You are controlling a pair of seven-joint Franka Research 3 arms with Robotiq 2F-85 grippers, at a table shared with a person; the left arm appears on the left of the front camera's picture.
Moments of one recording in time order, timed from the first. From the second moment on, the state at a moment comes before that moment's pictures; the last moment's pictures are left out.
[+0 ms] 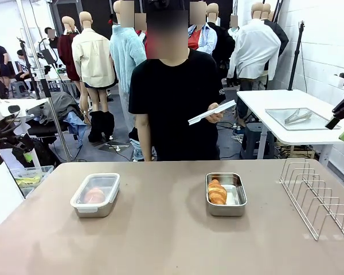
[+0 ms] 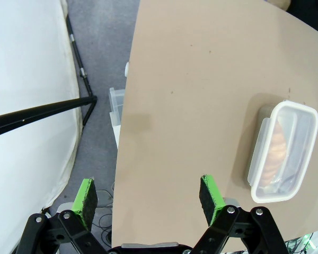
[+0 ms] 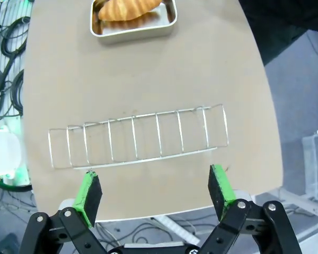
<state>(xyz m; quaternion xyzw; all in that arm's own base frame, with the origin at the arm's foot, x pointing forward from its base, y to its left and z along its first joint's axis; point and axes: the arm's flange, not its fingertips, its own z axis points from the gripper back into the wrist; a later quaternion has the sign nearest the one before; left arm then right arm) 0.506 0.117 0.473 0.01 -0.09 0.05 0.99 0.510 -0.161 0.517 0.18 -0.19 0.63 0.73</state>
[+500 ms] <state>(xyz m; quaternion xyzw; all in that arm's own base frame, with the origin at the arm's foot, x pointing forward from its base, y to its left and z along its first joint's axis) 0.506 0.117 0.473 0.01 -0.09 0.05 0.99 0.510 -0.161 0.517 0.18 -0.19 0.63 0.73</state>
